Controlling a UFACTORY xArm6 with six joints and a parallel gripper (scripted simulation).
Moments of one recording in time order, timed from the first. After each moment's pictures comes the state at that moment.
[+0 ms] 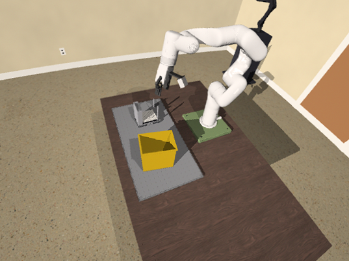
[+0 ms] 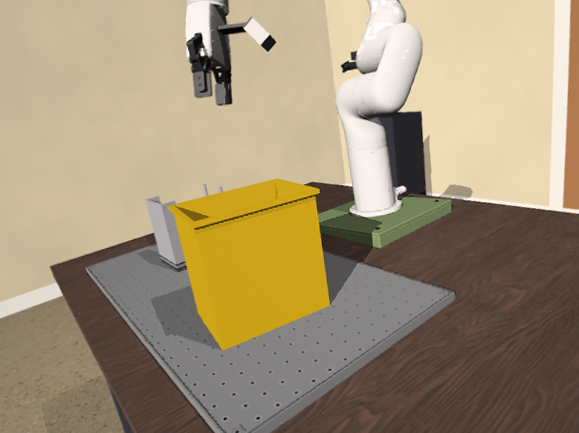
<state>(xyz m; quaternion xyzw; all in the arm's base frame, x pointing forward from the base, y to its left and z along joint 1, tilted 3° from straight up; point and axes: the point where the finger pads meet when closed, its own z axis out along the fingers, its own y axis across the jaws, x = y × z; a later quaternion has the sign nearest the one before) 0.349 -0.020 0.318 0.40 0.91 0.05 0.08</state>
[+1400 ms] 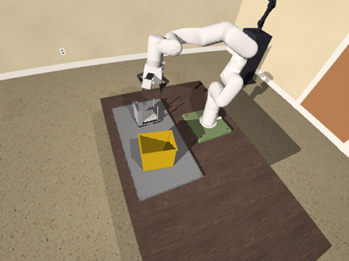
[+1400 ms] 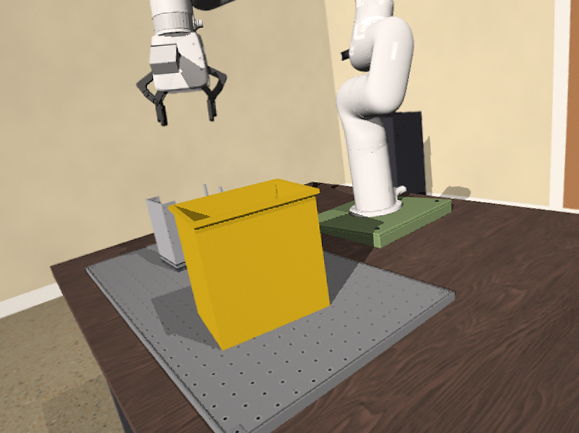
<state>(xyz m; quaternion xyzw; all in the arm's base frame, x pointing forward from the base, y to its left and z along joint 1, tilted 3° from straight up) 0.387 -0.078 0.289 0.86 0.50 0.03 0.03</state>
